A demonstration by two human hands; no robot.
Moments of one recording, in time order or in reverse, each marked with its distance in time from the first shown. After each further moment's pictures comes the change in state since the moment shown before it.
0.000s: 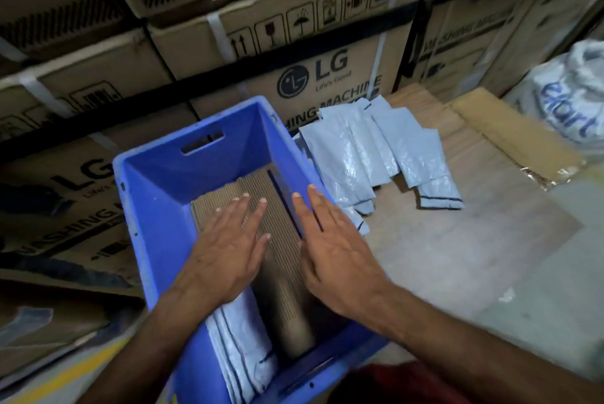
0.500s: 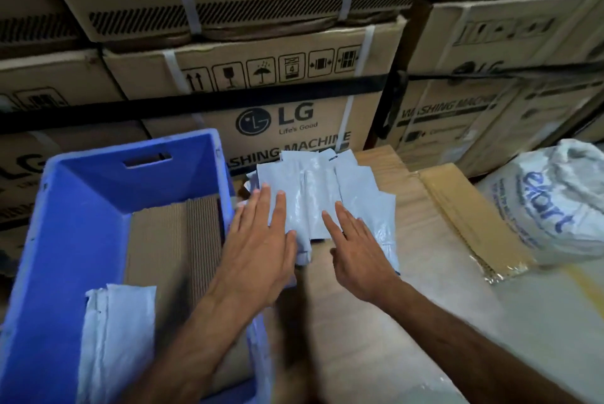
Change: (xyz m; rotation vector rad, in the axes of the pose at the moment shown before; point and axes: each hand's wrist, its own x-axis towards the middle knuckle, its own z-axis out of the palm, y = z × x) left_hand 0.117 0.195 -0.033 -0.135 0.249 -0.254; right_hand 0.038 0.254 -0.046 -0.153 -0.111 -0.120
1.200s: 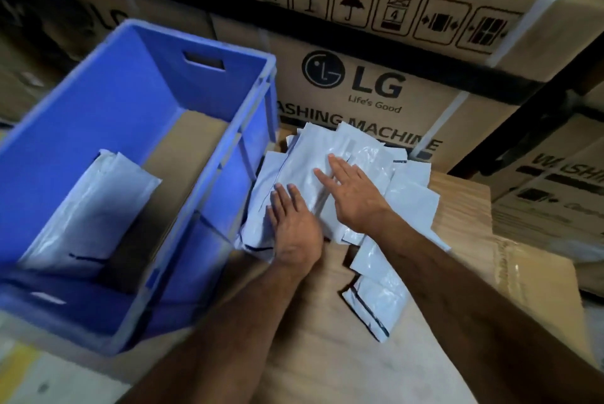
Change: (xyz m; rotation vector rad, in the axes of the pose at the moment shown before) left_hand 0.093 0.070 0.220 -0.199 -0.119 -0.993; right_hand 0.190 0.082 0.037 -0.282 -0.262 -0.651
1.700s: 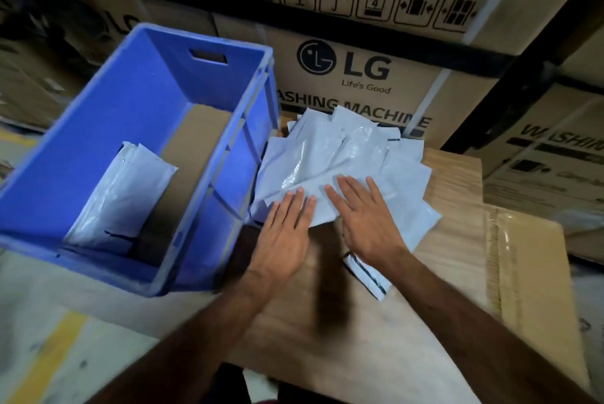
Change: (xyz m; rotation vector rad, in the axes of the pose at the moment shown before) left_hand -0.079 -0.060 -0.020 0.224 0.221 0.587; right_hand -0.110 -0.036 0.018 -0.022 0.218 0.021
